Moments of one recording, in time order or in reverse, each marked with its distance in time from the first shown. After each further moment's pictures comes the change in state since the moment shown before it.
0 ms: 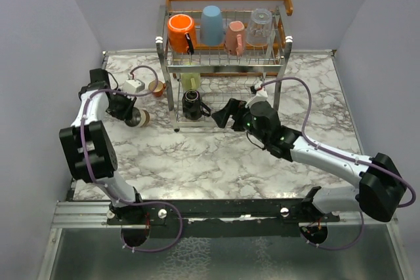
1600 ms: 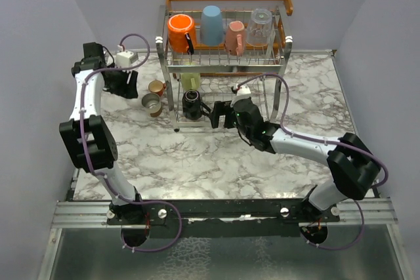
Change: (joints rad) left arm -0.031 0.212 0.510 -0.177 0.063 -0.280; right arm 0.000 0.217 0.038 0.093 0.109 -0.282
